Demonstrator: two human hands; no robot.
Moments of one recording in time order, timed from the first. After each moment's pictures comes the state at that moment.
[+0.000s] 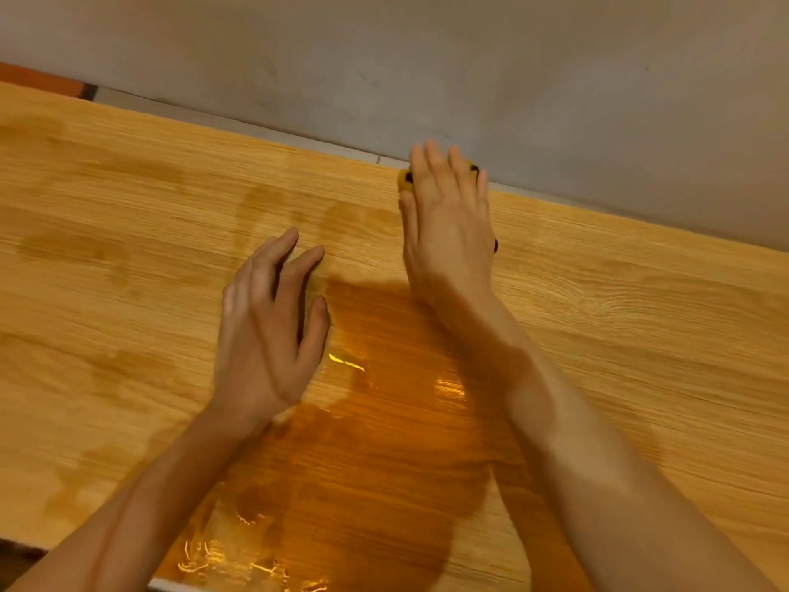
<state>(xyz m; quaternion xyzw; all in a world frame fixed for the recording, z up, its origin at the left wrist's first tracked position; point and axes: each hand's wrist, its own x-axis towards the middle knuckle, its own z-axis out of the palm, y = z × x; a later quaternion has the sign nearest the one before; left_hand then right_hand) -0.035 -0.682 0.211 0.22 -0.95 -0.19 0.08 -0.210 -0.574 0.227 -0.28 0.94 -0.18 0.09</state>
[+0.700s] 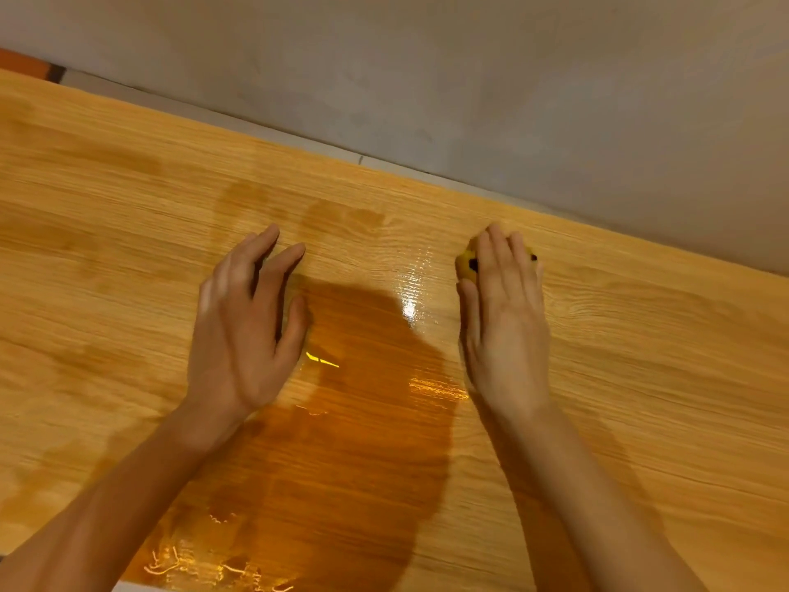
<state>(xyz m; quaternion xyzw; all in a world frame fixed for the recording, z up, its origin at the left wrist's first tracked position) -0.034 -0.680 0.210 0.22 -0.95 -0.20 0.09 -0.171 -0.466 0.229 -0.25 0.94 -0.22 0.06</state>
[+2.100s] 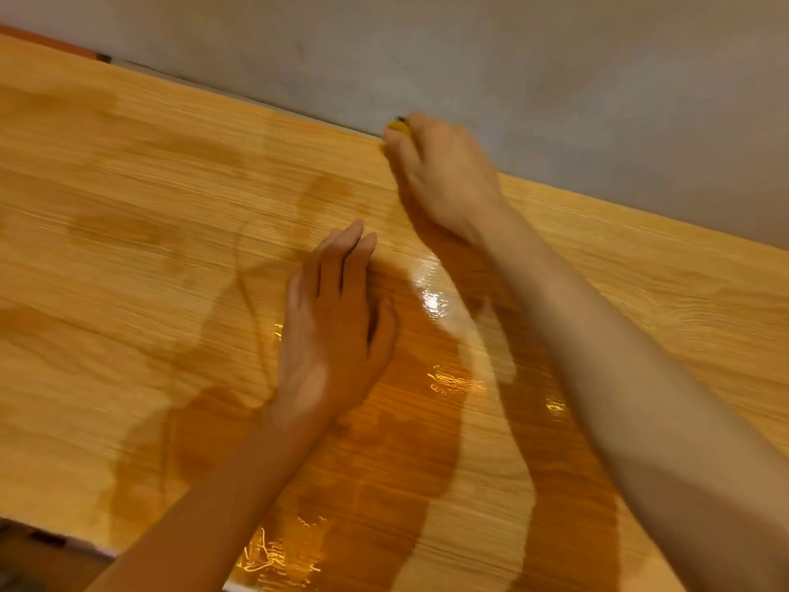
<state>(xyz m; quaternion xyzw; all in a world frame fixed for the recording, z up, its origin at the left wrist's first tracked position) -0.038 -0.680 0.221 0.23 -0.95 -0.20 0.05 -0.237 -0.653 0.235 -0.33 0.91 -0.22 0.15</state>
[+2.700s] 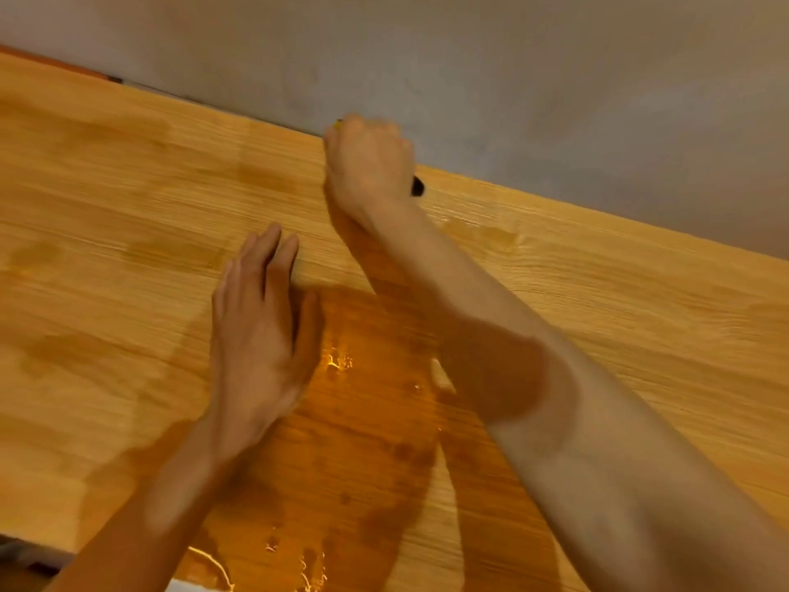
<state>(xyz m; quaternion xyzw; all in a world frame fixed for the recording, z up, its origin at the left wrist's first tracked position) 0.012 -0.770 0.221 0.27 -0.94 -0.20 0.09 -0.189 -0.770 0.235 -0.31 0.93 -0.17 0.09</state>
